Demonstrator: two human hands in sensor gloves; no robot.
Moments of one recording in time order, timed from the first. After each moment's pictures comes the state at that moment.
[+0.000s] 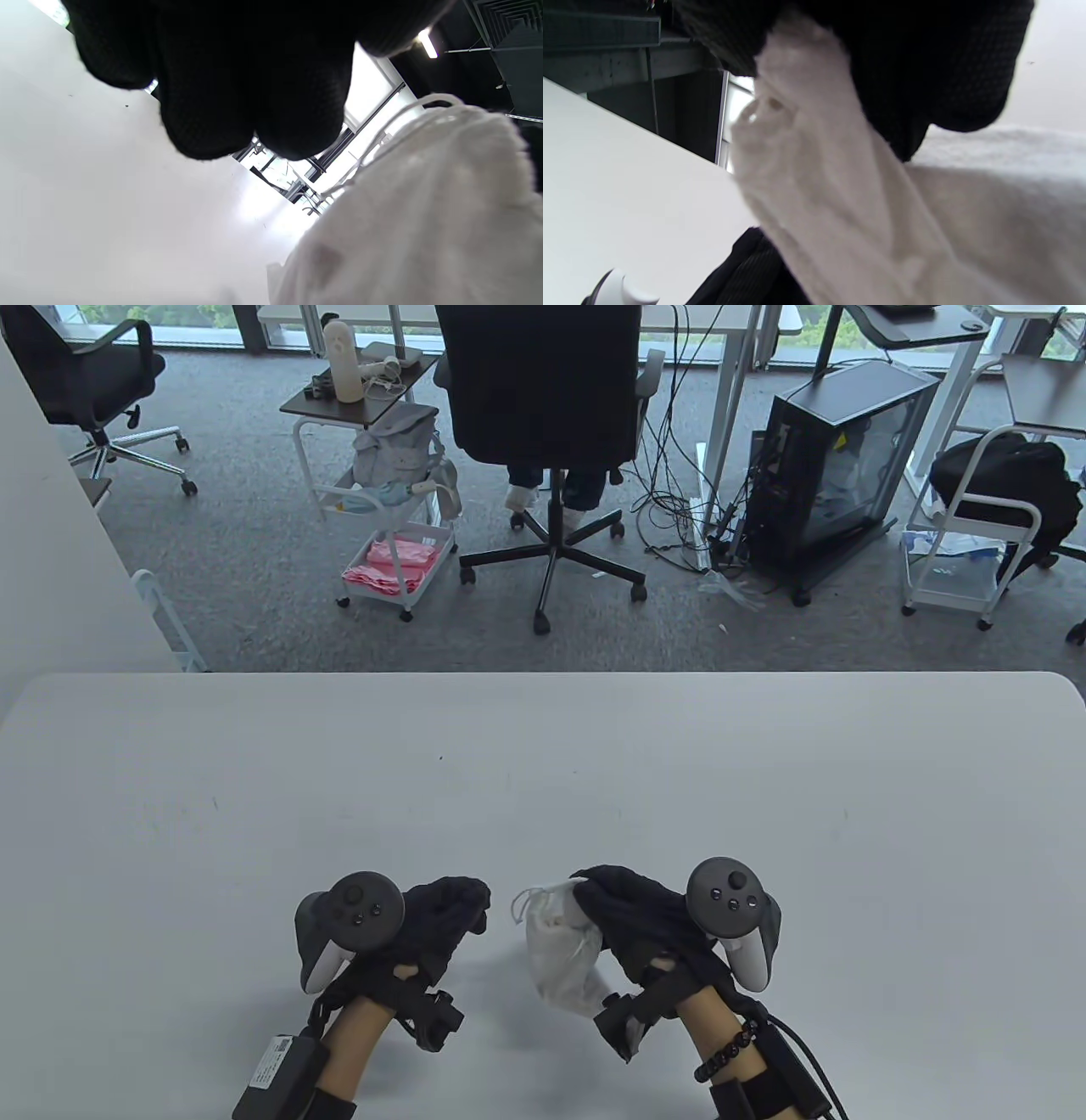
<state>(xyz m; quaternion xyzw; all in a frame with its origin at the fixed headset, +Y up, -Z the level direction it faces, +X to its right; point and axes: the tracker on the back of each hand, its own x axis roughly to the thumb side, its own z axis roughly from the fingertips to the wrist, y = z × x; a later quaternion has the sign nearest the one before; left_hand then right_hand) -0.195 -0.692 -0.339 -0.01 -0.18 0.37 0.91 0.108 -0.684 -0.336 0.10 0.01 0.81 0.58</state>
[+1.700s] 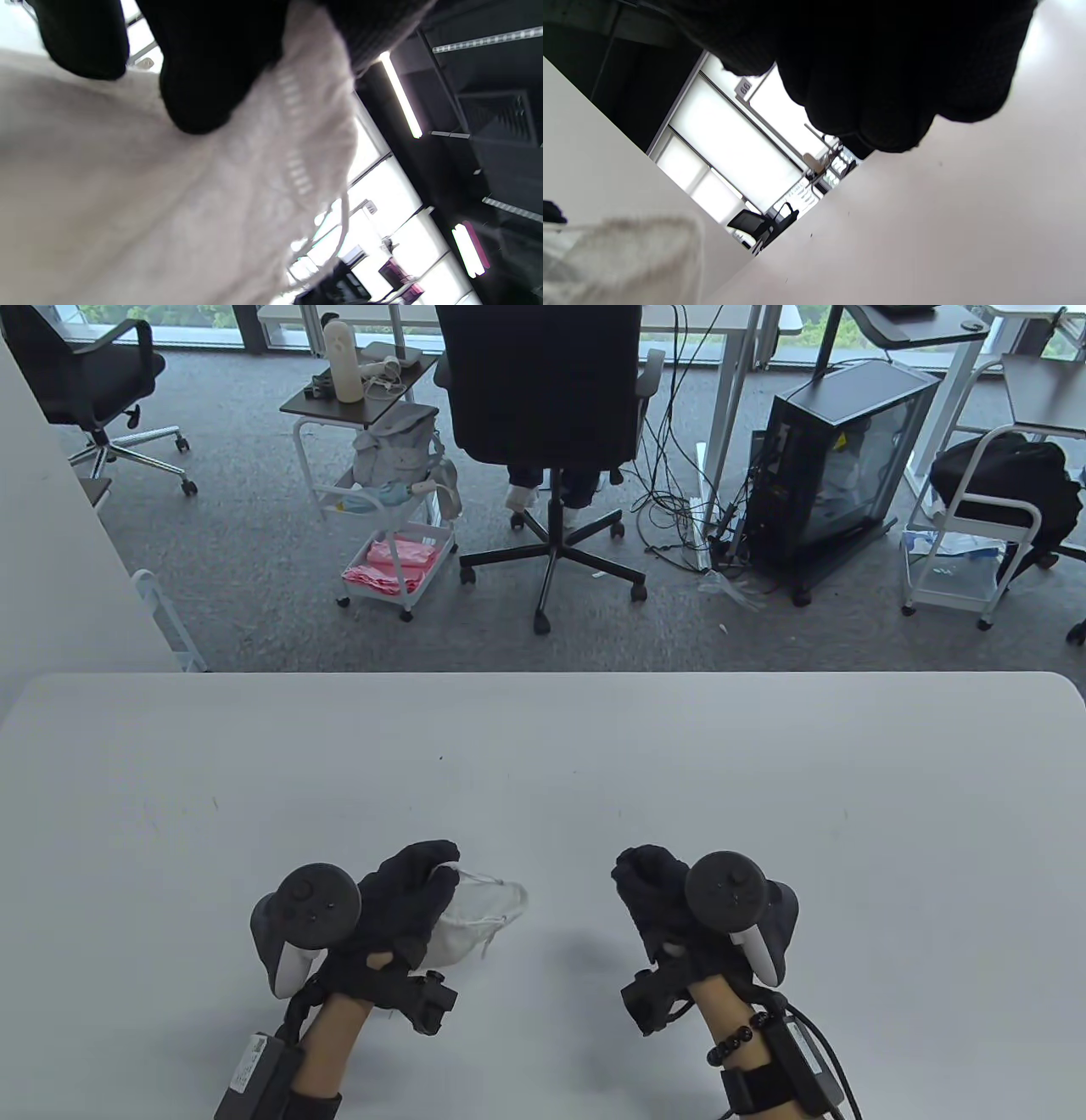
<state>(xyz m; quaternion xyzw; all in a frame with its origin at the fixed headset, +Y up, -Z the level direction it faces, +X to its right) -0.219 -0.656 -0.332 0.07 -0.14 0.50 0.85 0.123 -0.694 -0.352 0.05 0.00 0.90 0.44</state>
